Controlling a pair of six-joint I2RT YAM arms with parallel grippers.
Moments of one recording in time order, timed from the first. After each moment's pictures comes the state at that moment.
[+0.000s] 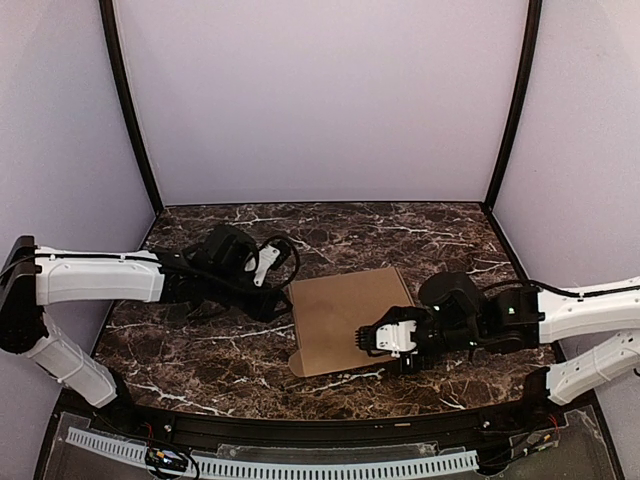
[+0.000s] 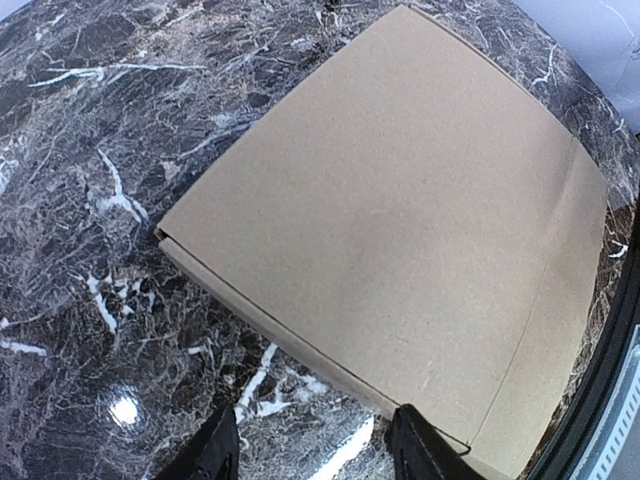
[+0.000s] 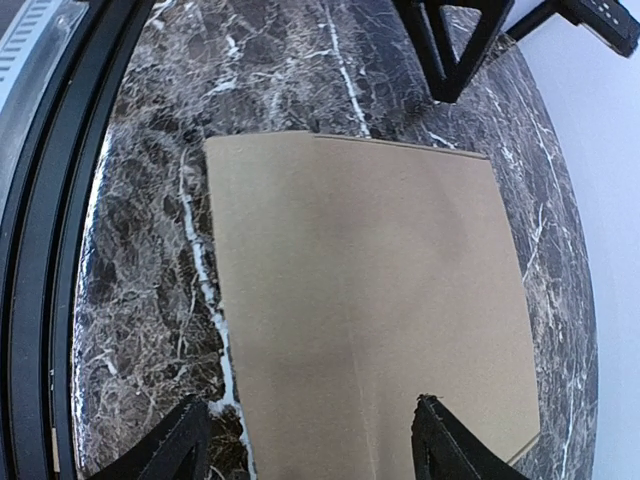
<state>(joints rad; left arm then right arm) -0.84 1.46 0.92 -0.28 0.08 -0.20 1.16 1.14 0.68 -0.28 0.02 -0.58</state>
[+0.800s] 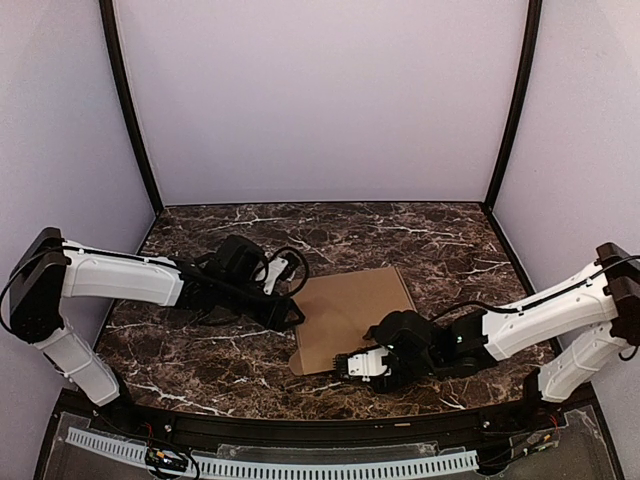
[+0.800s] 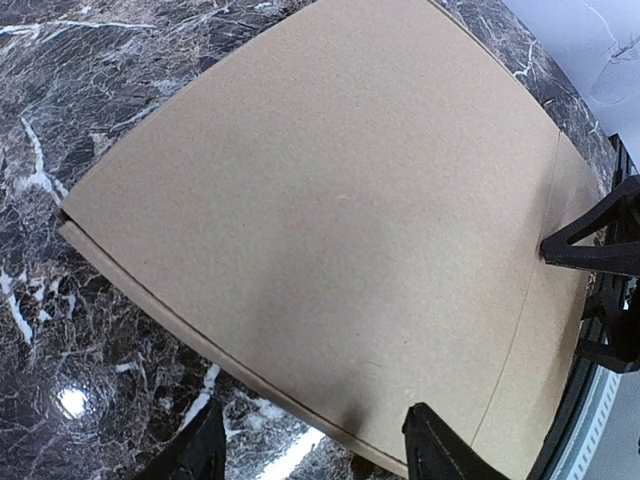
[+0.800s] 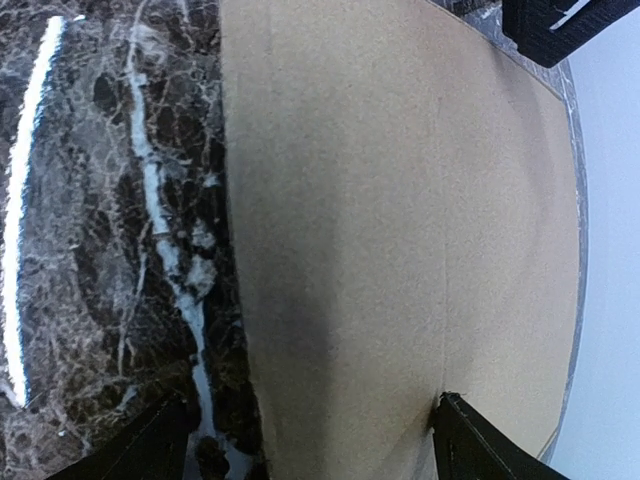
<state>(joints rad) -0.82 1.58 0.88 -0.14 0.23 -0.27 1.27 1.44 0.66 -0.12 0.30 -0.62</state>
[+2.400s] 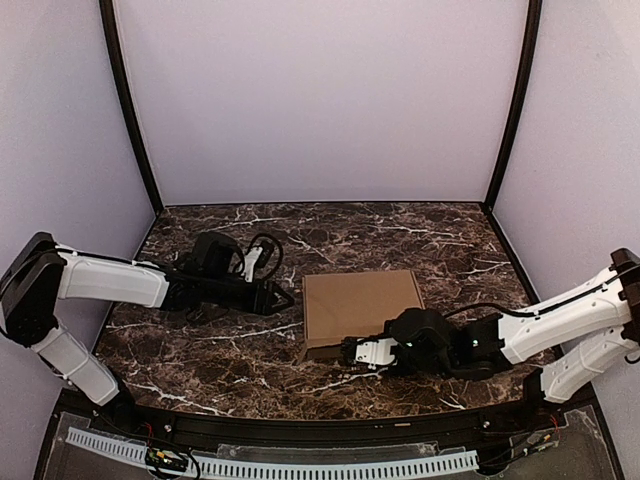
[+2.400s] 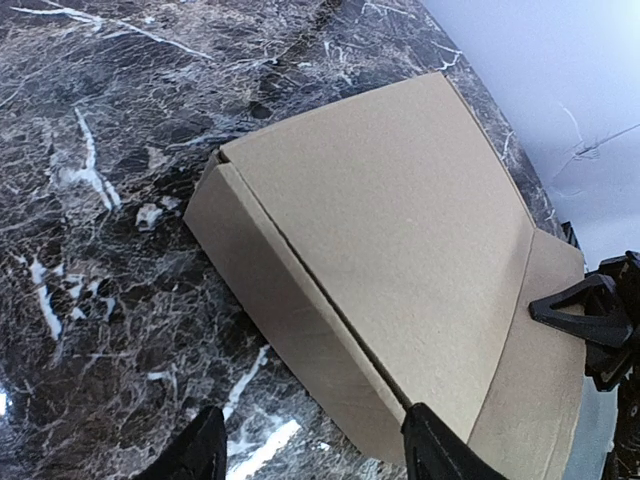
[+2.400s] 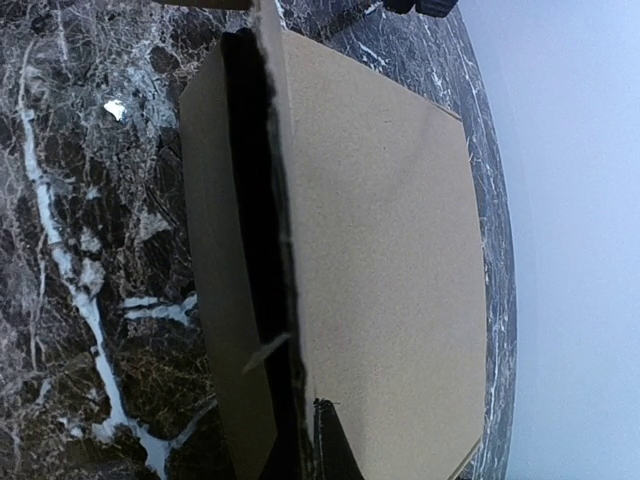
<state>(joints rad) -0.68 1.52 0.76 0.06 0.36 -0.43 1.28 1.40 0.60 0.04 0.47 -0.64</state>
